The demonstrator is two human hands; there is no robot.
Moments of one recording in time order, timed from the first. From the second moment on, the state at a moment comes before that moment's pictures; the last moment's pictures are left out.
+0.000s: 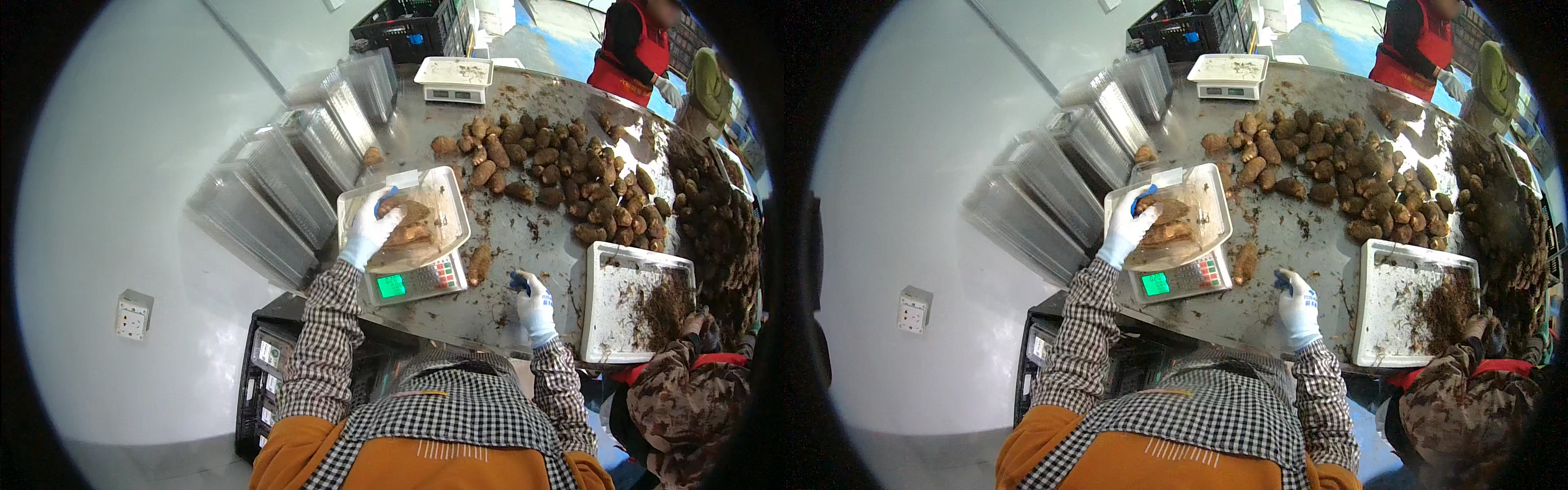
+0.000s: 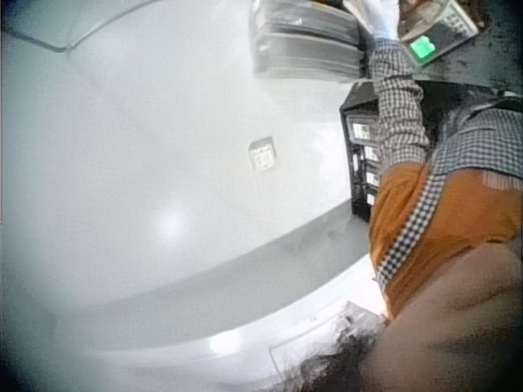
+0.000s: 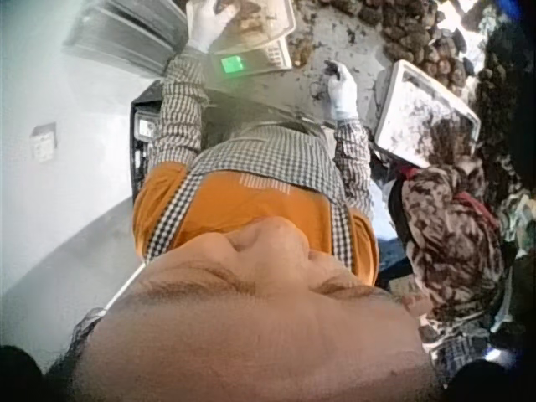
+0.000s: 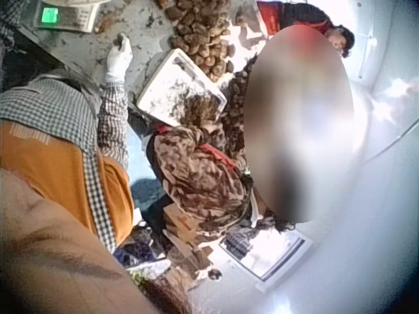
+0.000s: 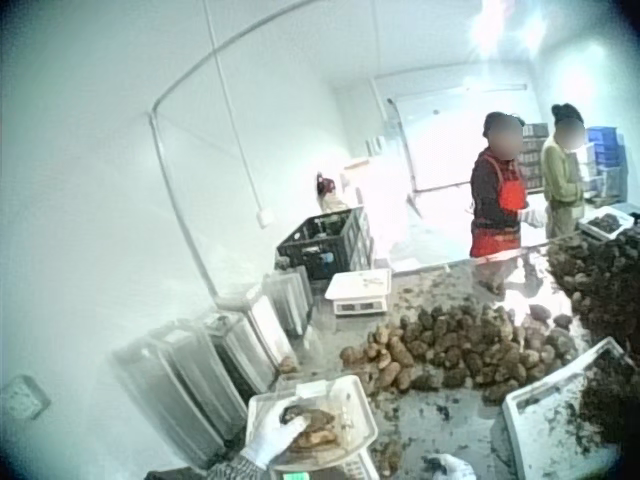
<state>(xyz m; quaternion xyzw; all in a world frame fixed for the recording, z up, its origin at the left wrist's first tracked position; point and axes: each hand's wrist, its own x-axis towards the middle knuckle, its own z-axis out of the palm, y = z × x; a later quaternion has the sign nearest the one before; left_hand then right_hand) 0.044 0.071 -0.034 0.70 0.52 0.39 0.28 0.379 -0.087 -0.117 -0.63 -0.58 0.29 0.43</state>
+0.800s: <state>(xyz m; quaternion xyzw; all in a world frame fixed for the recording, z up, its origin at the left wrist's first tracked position) 0.156 -0.045 -0.064 0.31 0.46 0.36 0.75 0.354 -0.055 -0.092 -0.37 -0.33 0.60 0.63</state>
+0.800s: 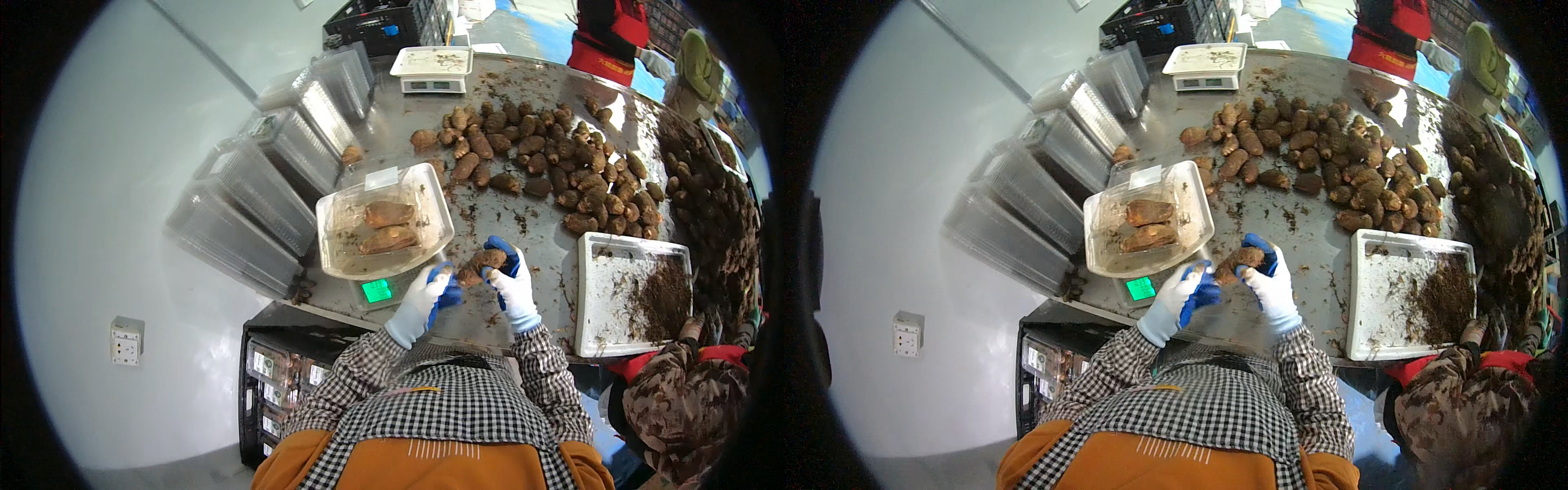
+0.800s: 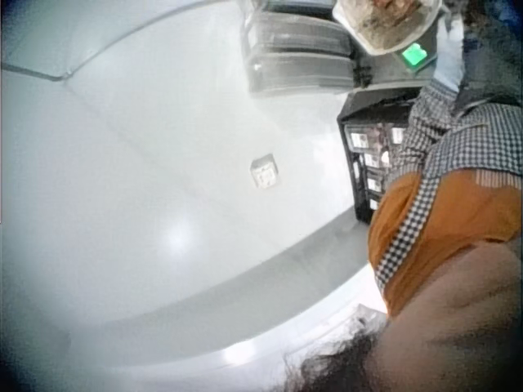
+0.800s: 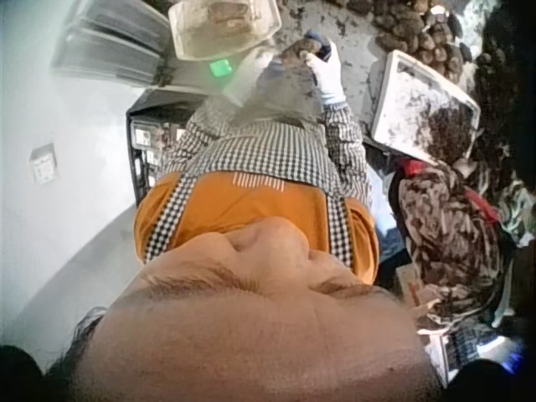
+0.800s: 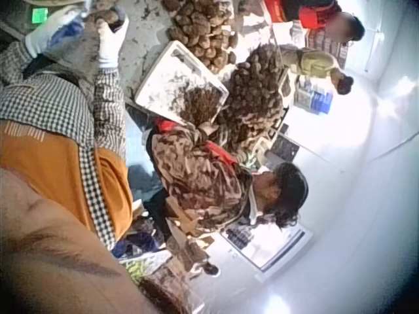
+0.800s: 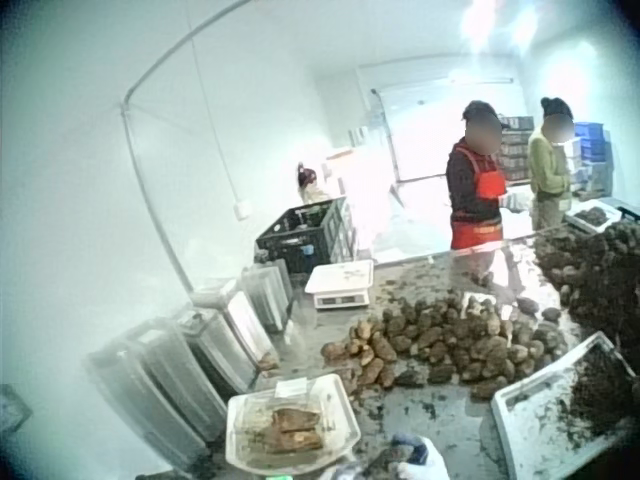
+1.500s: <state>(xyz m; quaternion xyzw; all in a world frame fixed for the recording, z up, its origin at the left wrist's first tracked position) 0.180 -0.063 -0.020 0.69 0.36 0.40 0.49 0.385 -0.096 -0.073 -0.47 -0.34 0.55 0.60</state>
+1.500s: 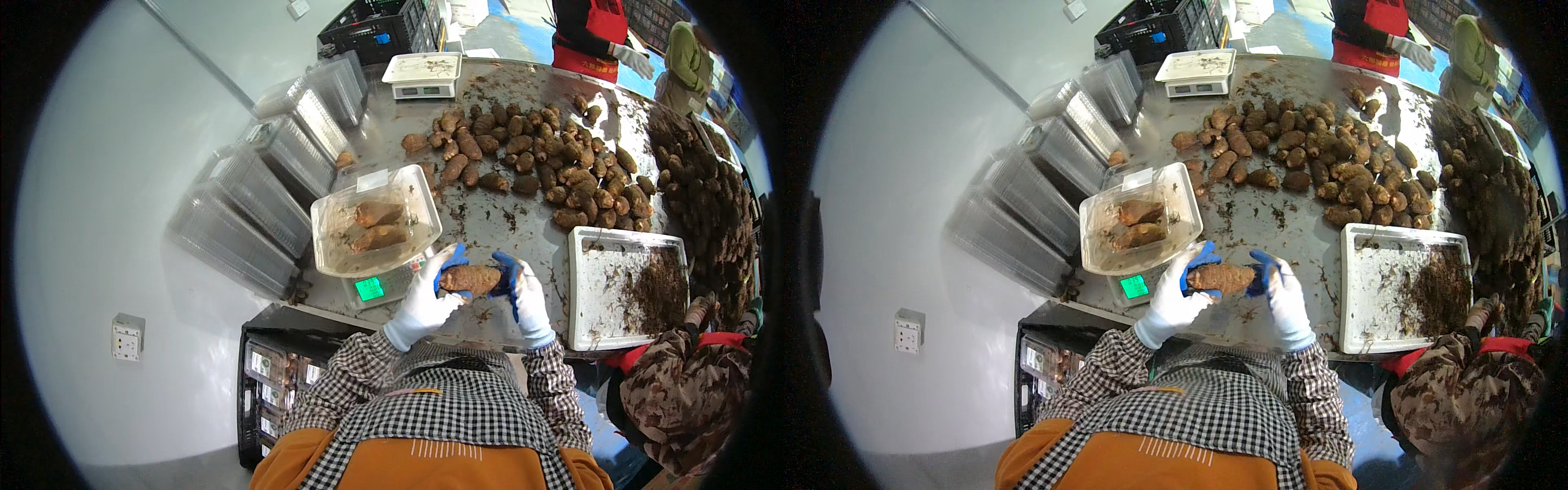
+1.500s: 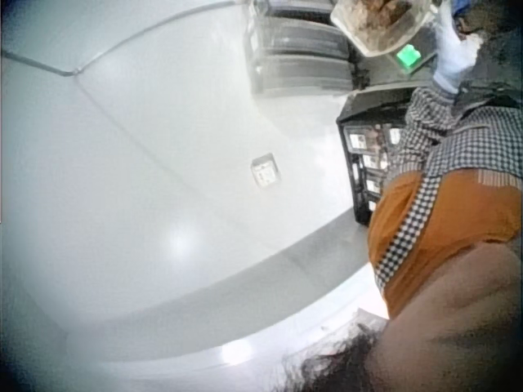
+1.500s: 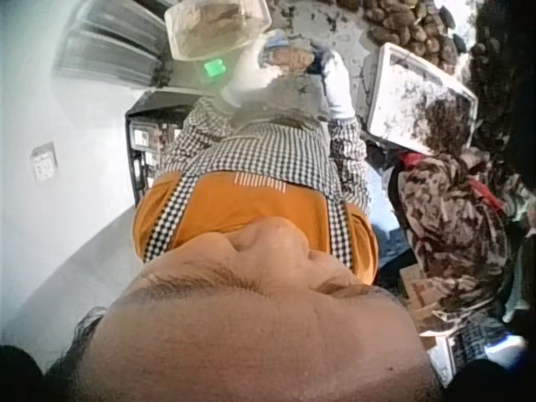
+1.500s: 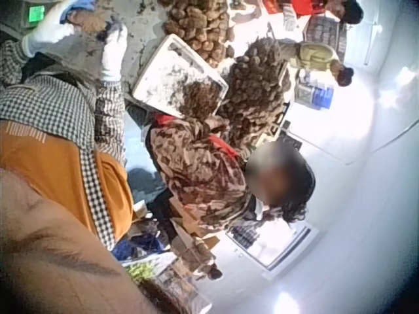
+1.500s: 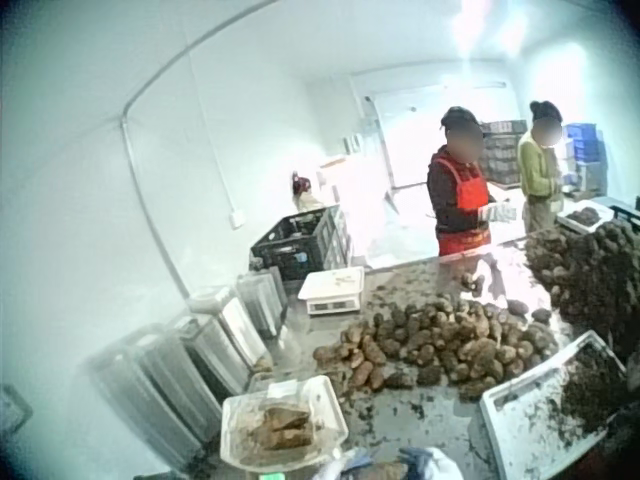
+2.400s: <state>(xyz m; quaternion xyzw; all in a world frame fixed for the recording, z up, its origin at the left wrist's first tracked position) 0.165 -0.048 -0.015 0.74 0.33 0.34 0.47 0.373 -0.121 -0.074 -0.19 -0.22 0.71 0.64</state>
